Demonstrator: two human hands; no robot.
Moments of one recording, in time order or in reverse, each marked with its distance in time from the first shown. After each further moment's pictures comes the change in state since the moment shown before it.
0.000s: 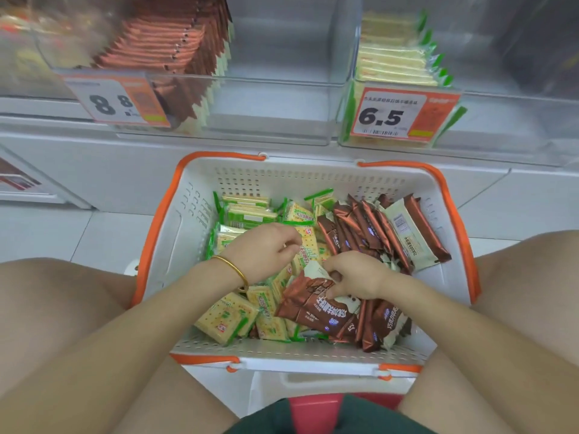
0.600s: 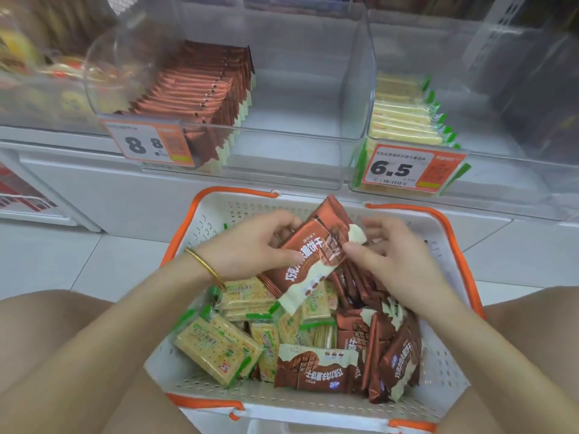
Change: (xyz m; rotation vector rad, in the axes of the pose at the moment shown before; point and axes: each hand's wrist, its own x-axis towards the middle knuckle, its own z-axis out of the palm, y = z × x) left_hand -0.018 0.018 -0.085 -0.520 0.021 -0.067; right_hand -0.055 -0.050 -0.079 0.620 0.691 0.139
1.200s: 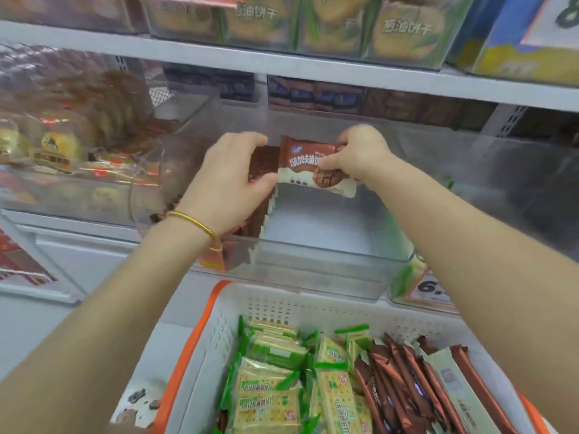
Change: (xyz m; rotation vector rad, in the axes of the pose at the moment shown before) left_hand 0.066 0.025 -0.166 0.511 0.781 0.192; right_hand 0.225 -0.184 -0.020 -0.274 0.132 -0.175
